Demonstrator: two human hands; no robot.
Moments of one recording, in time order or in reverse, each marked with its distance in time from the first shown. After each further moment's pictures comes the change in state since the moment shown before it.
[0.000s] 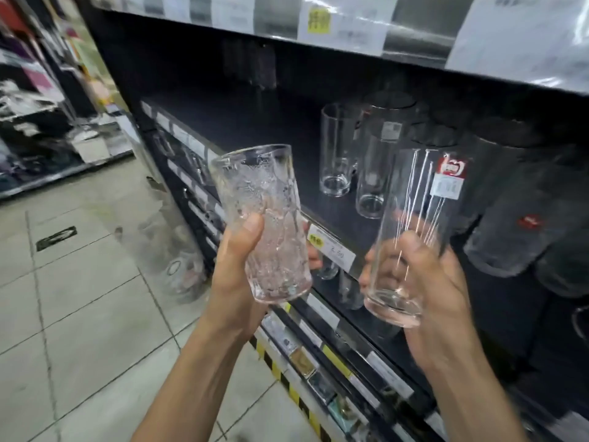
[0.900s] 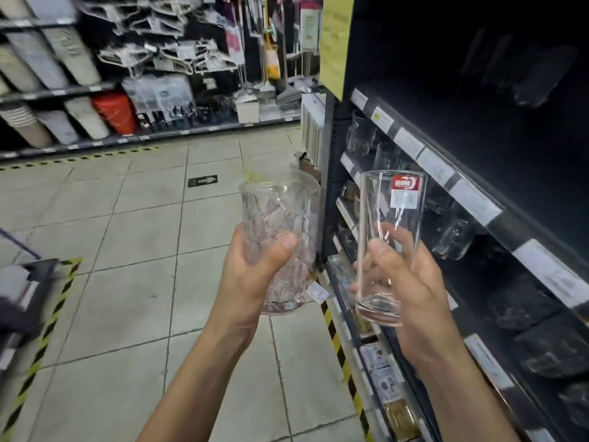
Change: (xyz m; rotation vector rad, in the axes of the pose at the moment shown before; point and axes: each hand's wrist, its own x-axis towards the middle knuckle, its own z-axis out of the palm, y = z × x) left_hand -0.003 0.117 -0.345 0.230 0.662 0.074; right_hand 0.088 0.144 0.366 -0.049 -0.460 0.244
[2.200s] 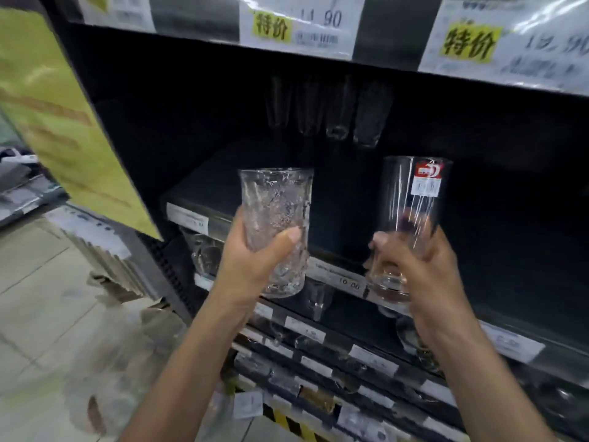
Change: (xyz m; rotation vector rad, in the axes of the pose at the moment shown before) left_hand 0.488 -0.047 0.211 0.076 -0.876 -0.074; right_hand 0.356 -0.047 -0.056 -0.196 0.970 -0.145
